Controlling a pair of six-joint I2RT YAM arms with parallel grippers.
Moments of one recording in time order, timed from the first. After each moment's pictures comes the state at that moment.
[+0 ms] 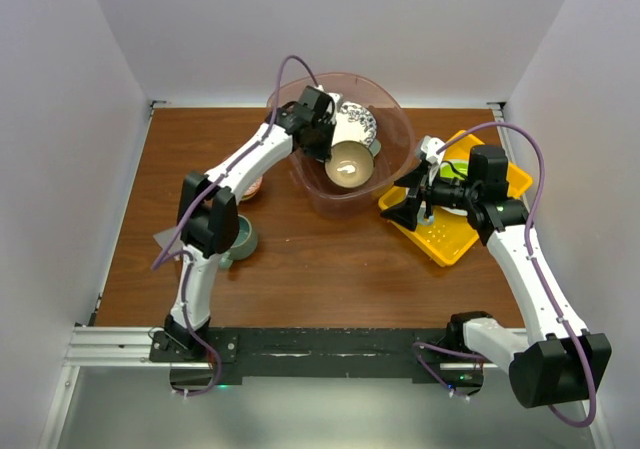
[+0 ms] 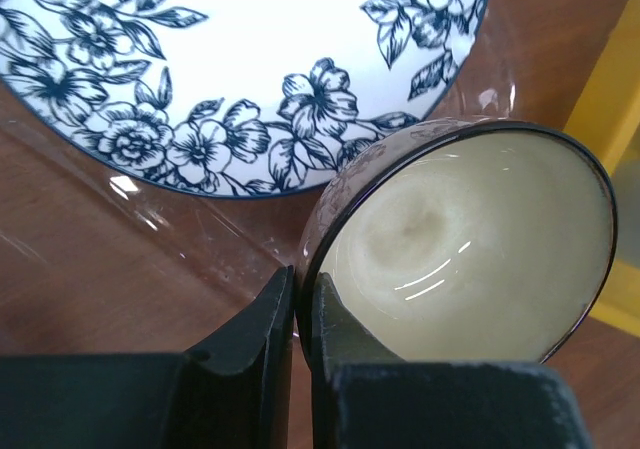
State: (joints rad) left arm -0.55 2.17 2.04 -0.73 0.05 -0.28; right arm 0.11 1.06 0.95 -0.42 -0.98 -0.33
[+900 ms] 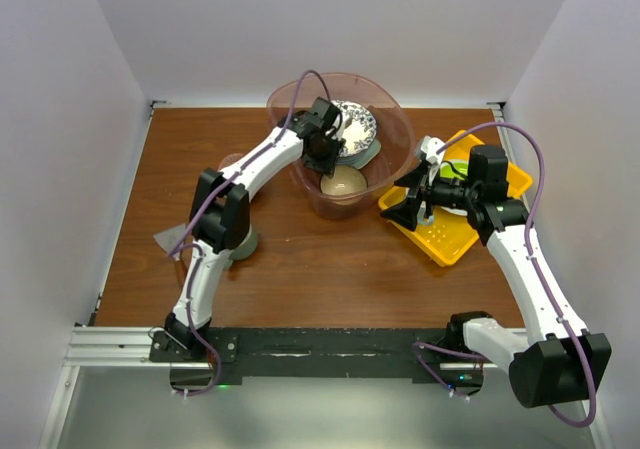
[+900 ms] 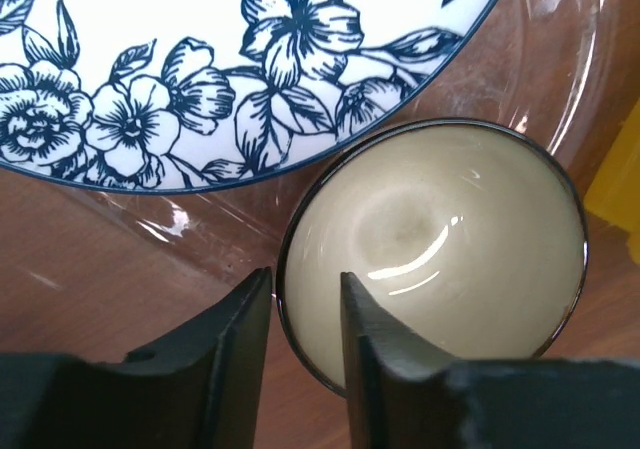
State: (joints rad) left arm -0.58 2.28 2.09 -0.84 0.05 -0.14; right arm 0.11 1.06 0.95 -0.42 -0.98 -0.33
